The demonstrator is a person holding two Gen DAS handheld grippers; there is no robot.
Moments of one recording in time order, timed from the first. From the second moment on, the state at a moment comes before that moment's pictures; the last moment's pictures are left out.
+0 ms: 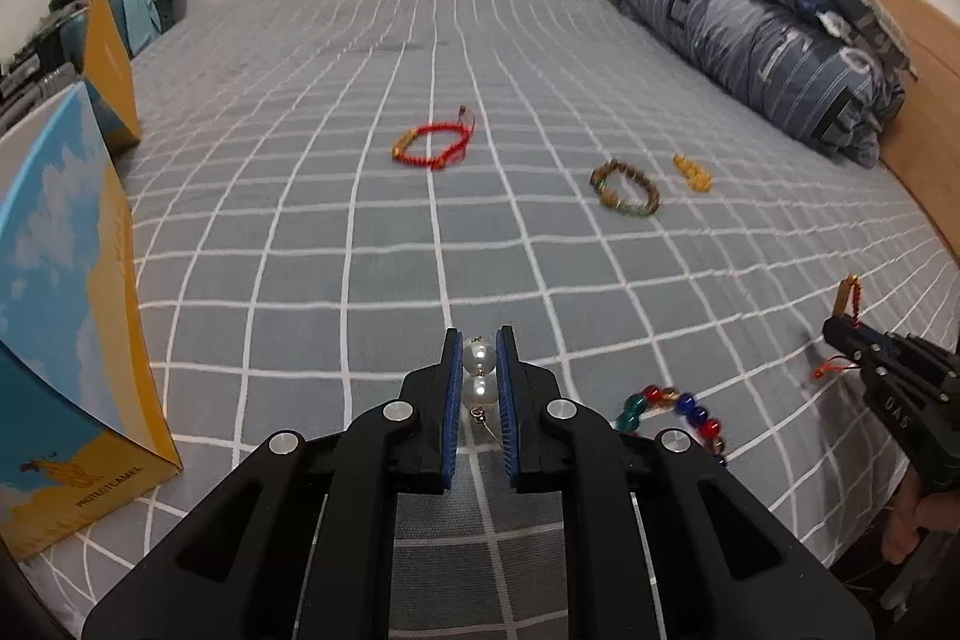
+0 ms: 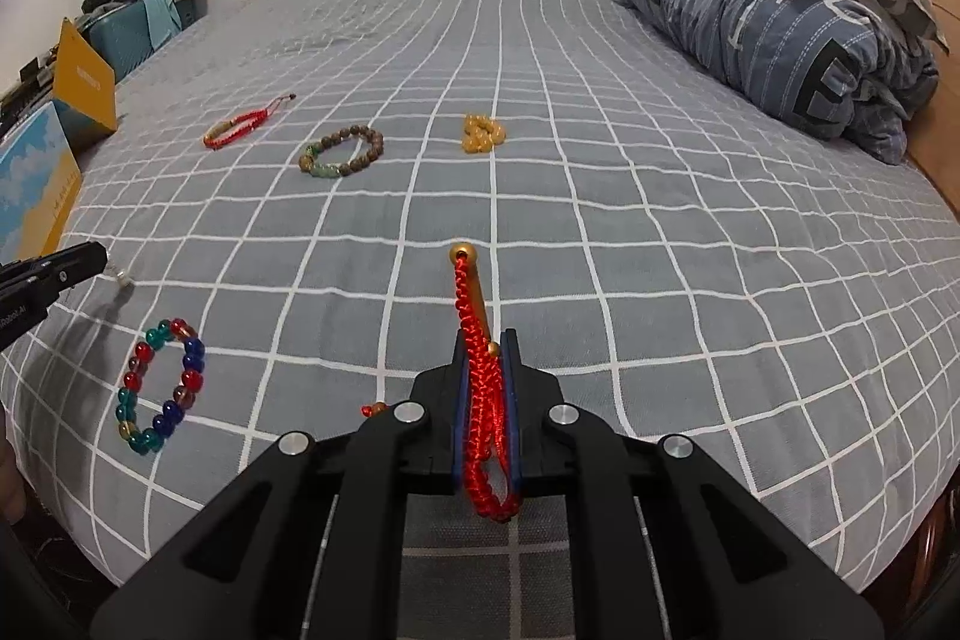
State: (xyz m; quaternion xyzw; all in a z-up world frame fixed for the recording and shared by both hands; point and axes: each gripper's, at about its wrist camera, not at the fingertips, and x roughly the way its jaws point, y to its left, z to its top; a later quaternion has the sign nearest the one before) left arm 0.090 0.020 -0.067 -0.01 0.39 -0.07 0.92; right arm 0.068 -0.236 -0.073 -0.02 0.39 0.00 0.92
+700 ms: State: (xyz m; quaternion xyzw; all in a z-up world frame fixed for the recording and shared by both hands) left arm 0.063 -0.001 -0.015 0.02 0.30 -0.06 0.95; right arm 0.060 -0.229 -0.053 -0.02 0.35 -0.01 0.94
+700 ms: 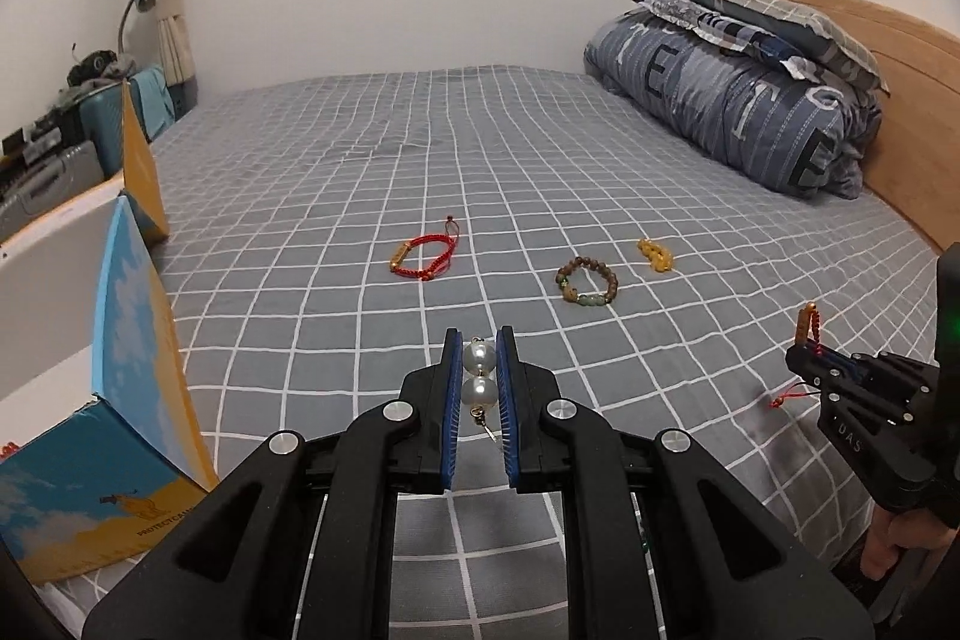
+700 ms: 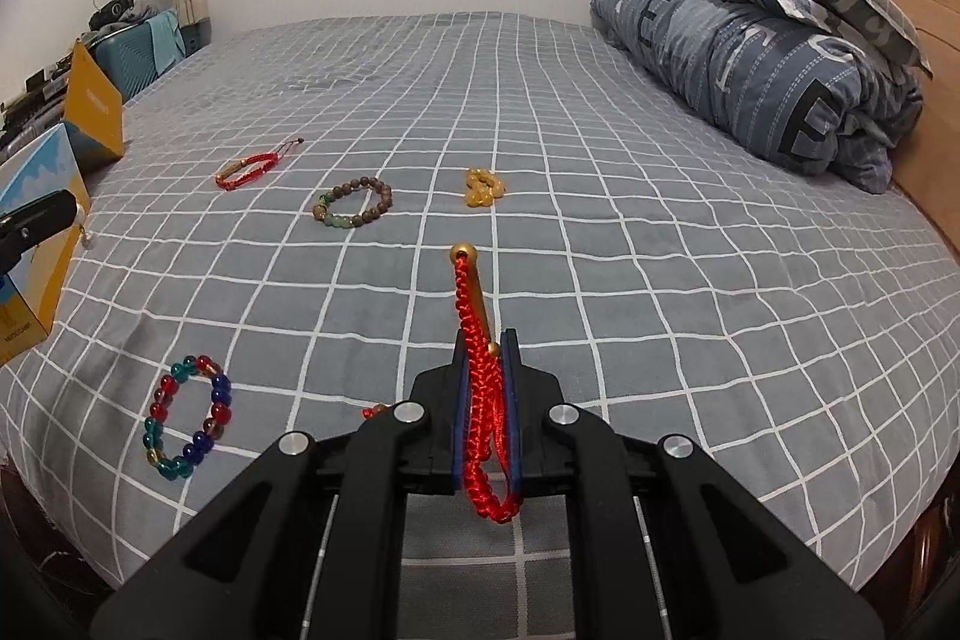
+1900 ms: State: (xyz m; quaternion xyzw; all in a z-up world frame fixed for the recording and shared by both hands) left arm 0.044 0.077 0.098 -0.01 0.26 0.00 0.96; right arm 0.097 -0.112 0.058 -0.02 0.34 0.09 0.94
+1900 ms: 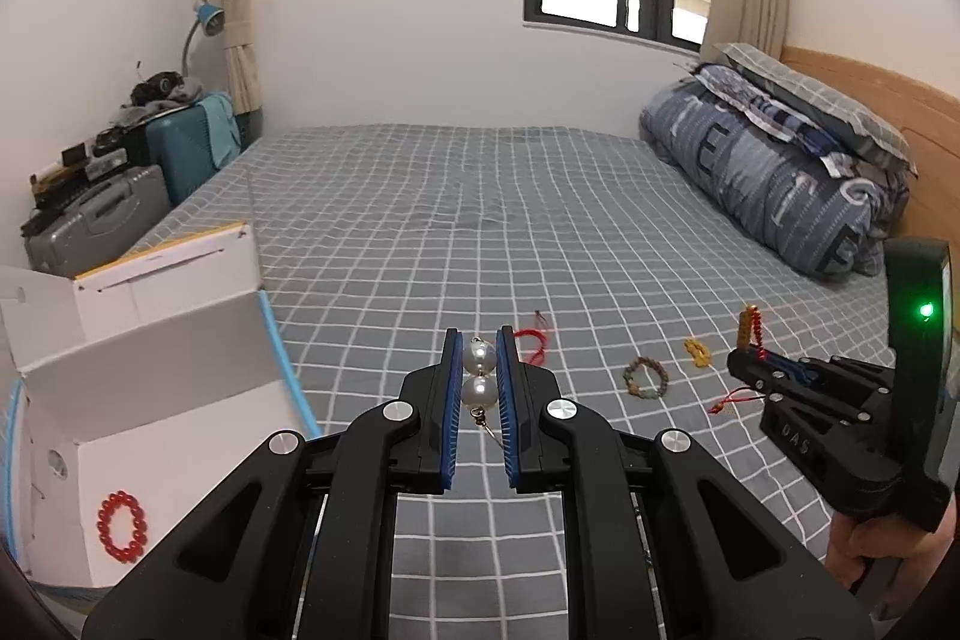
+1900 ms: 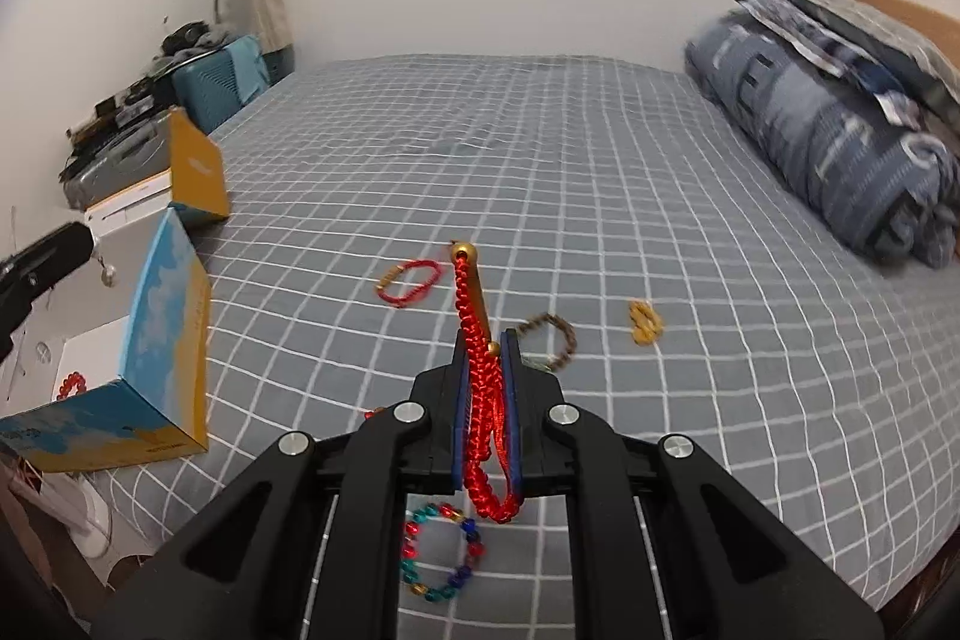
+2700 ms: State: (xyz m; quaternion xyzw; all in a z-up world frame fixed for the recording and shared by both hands) left arm 0.011 0.229 0.114 -0.05 0.28 0.14 0.95; right arm 0.122 0.074 0.087 -0.07 0.34 0.22 0.91
